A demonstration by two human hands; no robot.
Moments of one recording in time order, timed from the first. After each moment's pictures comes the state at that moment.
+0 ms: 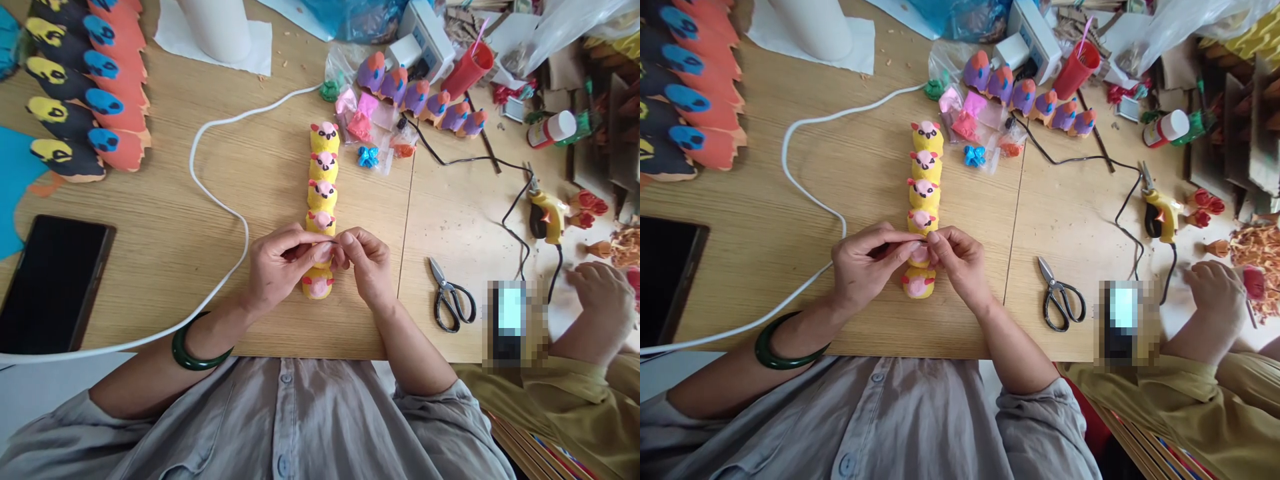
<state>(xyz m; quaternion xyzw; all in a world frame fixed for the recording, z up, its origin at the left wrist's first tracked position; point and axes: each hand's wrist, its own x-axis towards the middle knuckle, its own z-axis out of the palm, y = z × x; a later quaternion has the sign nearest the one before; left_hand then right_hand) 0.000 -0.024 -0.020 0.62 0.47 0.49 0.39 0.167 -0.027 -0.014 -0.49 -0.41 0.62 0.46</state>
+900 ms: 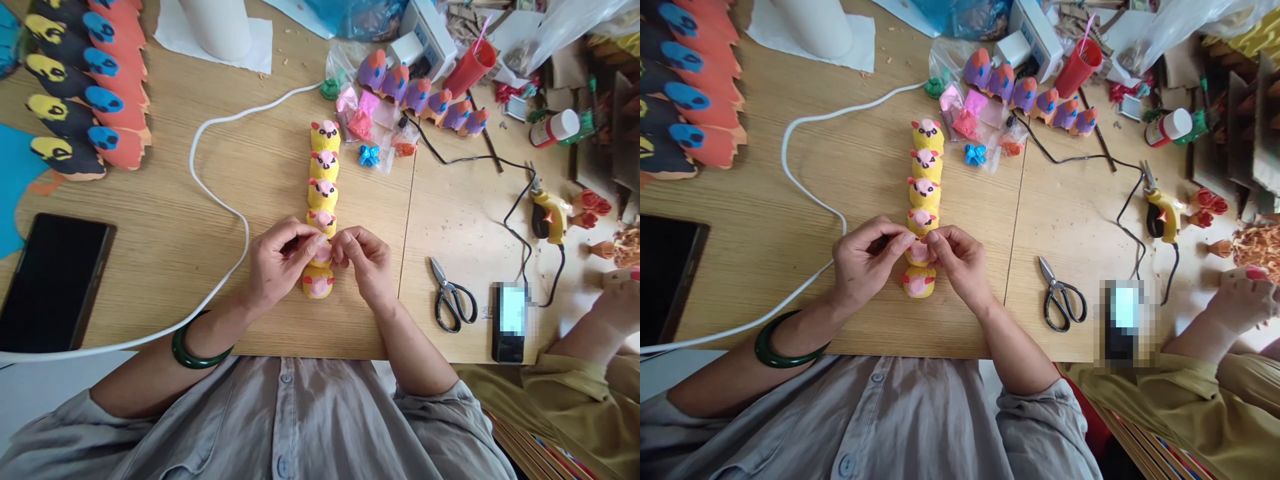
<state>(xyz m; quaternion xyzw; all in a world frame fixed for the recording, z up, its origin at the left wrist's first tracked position) -0.002 -0.021 -0.019 0.62 0.50 0.48 0.37 0.167 -0.028 -0.010 -0.50 -0.40 0.61 0.46</state>
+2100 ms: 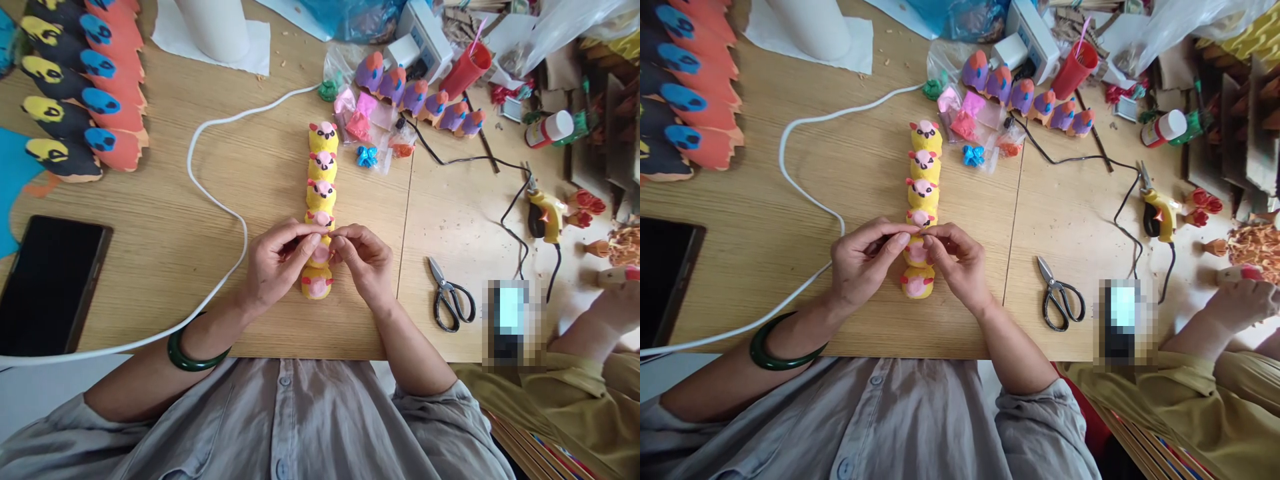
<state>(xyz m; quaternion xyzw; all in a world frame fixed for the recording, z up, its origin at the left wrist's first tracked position) -0.003 -0.022 -0.023 0.62 0.47 0.49 0.39 0.169 -0.029 -0.018 -0.49 -0.46 0.56 0.49</state>
